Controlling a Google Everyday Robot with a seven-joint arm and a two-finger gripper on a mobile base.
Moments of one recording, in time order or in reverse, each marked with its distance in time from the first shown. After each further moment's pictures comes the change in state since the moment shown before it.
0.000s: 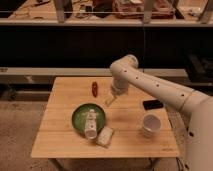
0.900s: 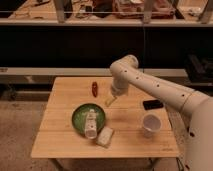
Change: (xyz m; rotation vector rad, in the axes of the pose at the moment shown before) arm -0.006 -0.012 0.002 0.034 -0.007 -0.011
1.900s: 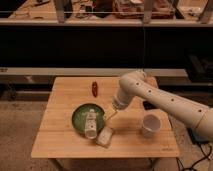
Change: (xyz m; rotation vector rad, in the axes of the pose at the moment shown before) arm -0.056 -0.049 0.026 0.242 0.052 -0.051
